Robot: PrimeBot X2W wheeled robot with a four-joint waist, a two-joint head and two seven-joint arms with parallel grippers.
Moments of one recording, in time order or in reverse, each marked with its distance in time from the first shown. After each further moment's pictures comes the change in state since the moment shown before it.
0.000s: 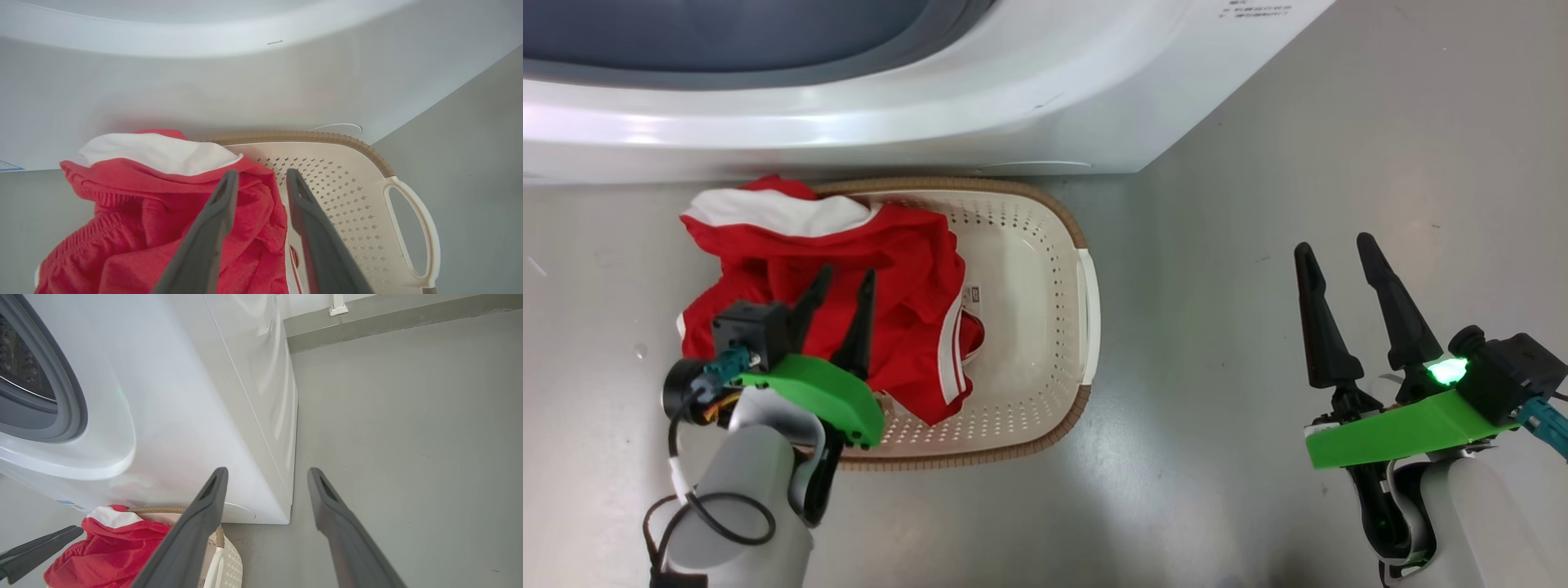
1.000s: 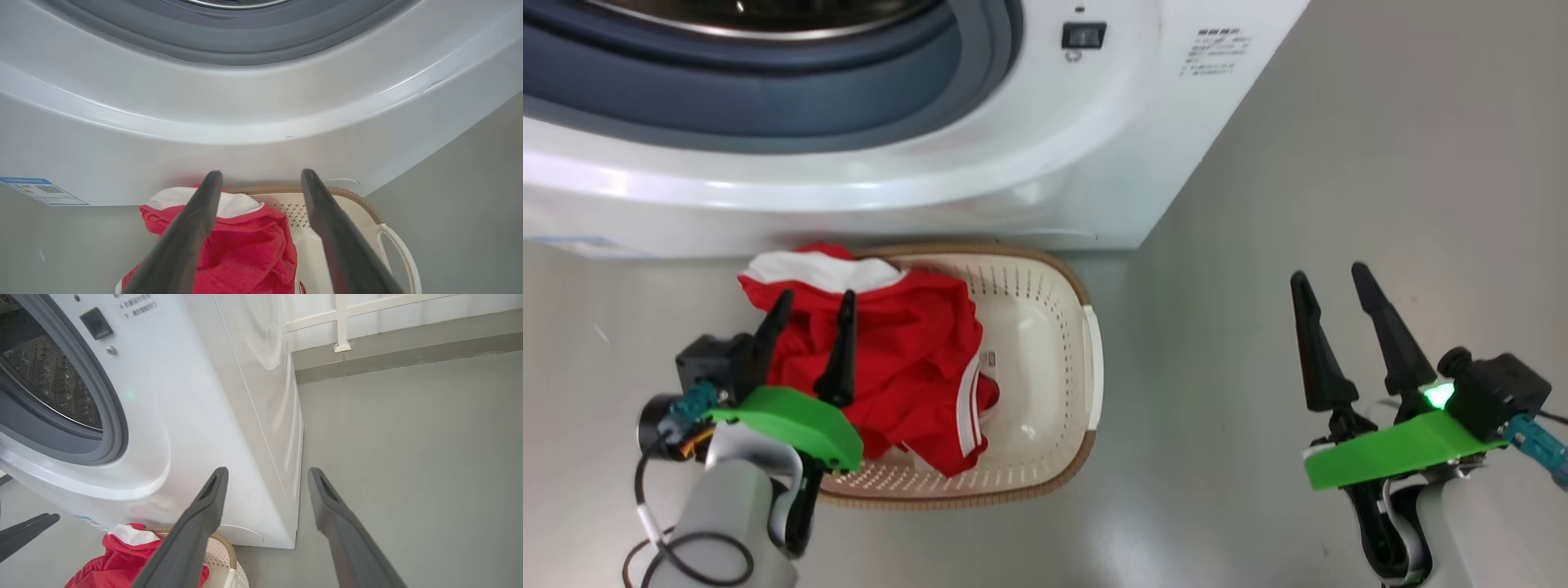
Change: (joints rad) left arm 0.094 0.002 0.091 -0.087 0.013 0.000 0.000; right arm 0.030 0.000 -0.002 0.039 -0.013 0.000 0.000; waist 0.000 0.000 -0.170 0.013
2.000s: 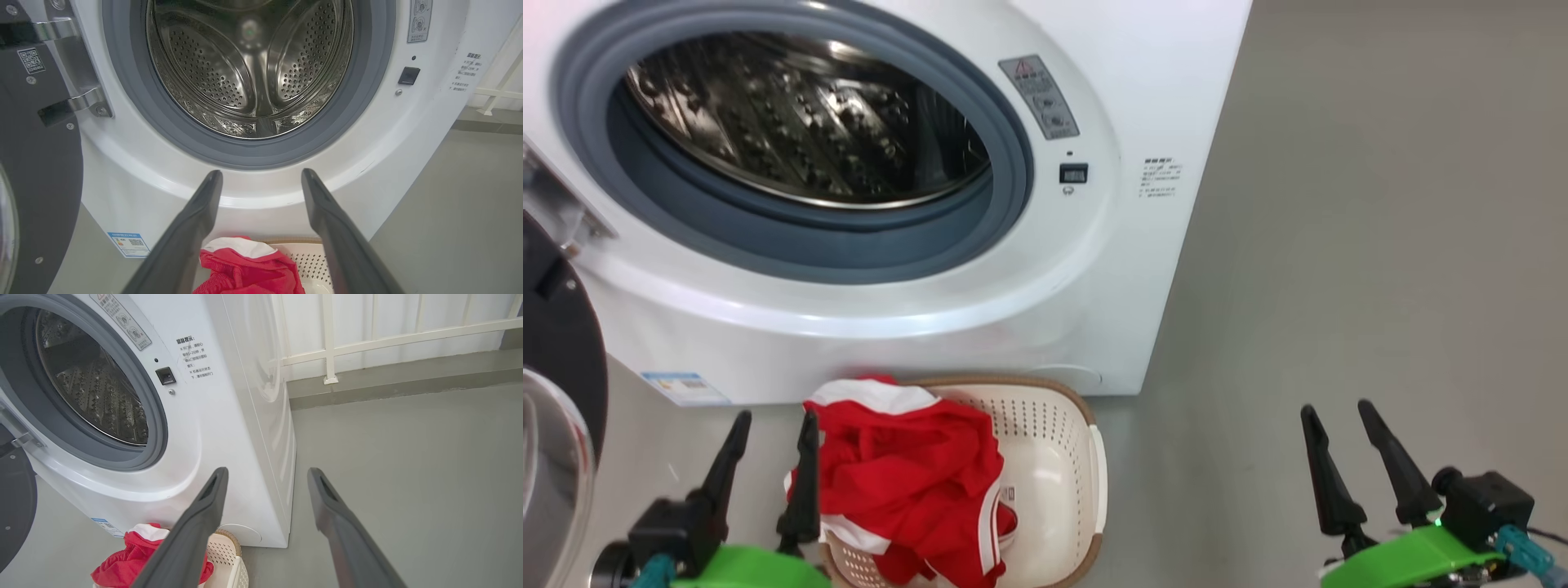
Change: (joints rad) left arm 0.404 -0.008 0.141 -0.392 0.083 0.000 0.000; right arm 0.215 0.003 -0.027 0.032 -0.029 0.000 0.000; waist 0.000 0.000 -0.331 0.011
